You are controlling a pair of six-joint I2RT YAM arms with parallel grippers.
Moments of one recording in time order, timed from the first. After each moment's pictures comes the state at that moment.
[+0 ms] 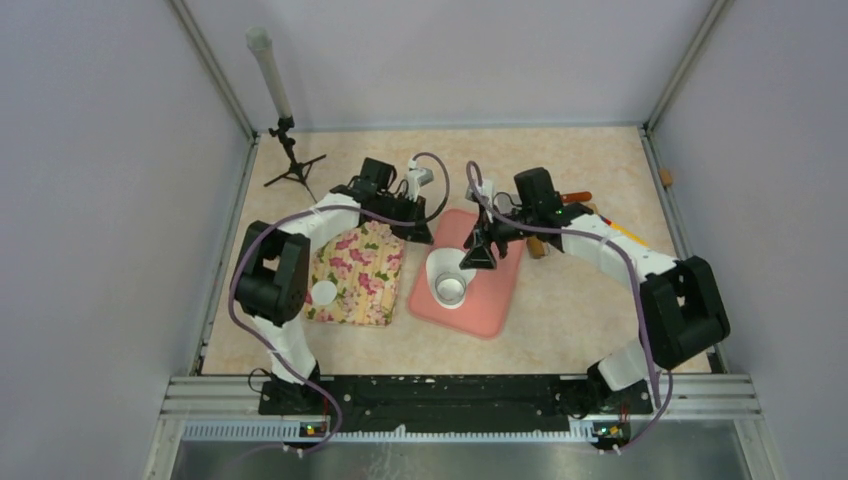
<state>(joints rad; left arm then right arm) -0.40 1.80 1.22 -0.36 0.80 0.03 0.46 1.55 1.03 -0.28 -0.97 -0.25</state>
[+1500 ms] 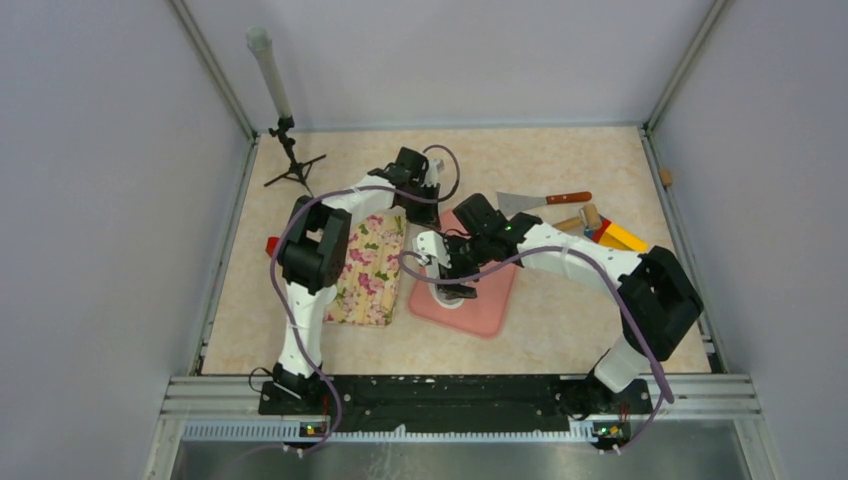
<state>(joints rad) -0.44 2.19 1.63 -0.46 0.37 -0.25 0.80 1.61 1.16 -0.55 -0.51 -0.81</state>
